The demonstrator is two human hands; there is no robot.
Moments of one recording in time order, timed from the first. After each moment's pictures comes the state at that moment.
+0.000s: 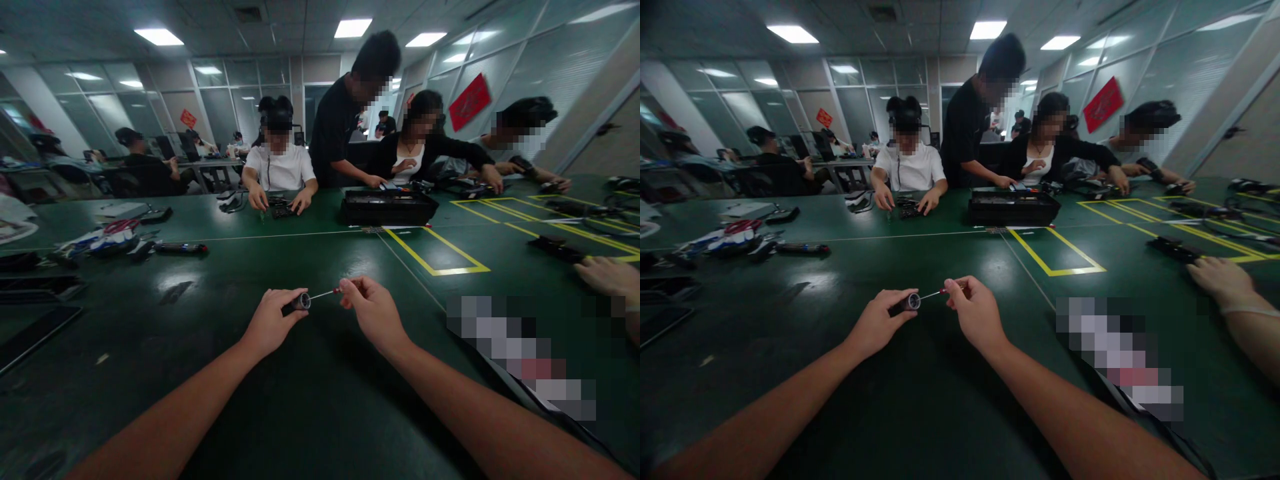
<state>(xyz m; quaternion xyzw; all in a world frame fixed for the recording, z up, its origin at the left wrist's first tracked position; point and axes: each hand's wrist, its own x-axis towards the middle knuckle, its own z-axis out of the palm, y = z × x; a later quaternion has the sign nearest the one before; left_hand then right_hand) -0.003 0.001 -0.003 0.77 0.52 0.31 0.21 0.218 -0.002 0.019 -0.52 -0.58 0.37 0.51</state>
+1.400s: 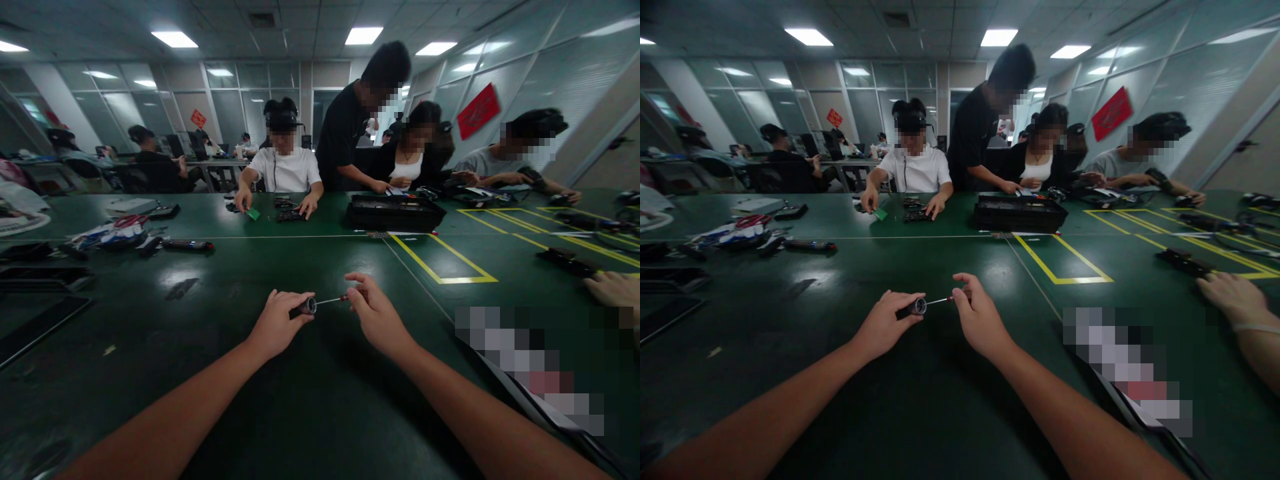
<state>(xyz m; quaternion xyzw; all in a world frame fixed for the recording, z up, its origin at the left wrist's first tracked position) -0.004 -0.001 -0.004 0.77 0.52 0.30 0.21 0.225 0.004 0.009 -0.49 -0.66 0.35 0.45</state>
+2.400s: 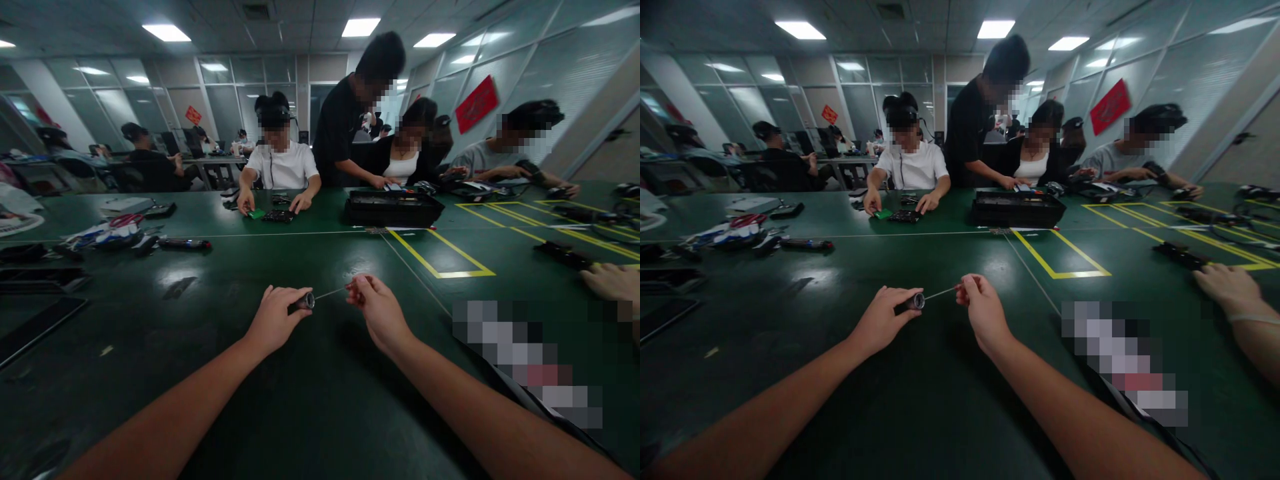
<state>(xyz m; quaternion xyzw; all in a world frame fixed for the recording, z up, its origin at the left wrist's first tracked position) -0.006 0.001 -0.008 0.78 0.53 0.28 0.18 0.220 0.013 -0.002 -0.45 -0.41 0.51 0.60</state>
